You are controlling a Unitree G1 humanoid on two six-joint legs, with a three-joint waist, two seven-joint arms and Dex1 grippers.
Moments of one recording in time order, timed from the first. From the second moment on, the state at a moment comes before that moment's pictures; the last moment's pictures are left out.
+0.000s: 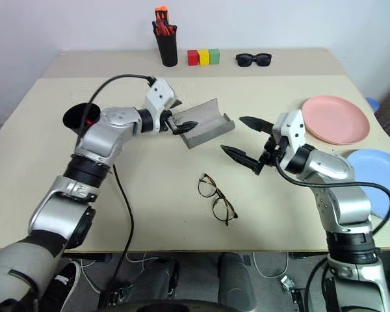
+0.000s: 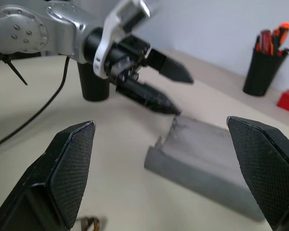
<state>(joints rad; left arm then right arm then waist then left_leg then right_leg) -0.97 0.35 -0.27 0.49 -0.14 0.37 -0.71 -0.30 -0.63 -0.15 -0.22 0.53 0.31 0.91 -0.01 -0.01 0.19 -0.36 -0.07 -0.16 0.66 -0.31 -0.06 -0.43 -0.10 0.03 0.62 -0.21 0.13</state>
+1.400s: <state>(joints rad) -0.96 0.47 -0.28 0.63 0.03 0.12 -1.08 -0.21 -0.72 -0.22 -0.26 0.51 0.29 0.87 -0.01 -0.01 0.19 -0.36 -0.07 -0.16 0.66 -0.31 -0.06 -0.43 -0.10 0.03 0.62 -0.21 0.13</state>
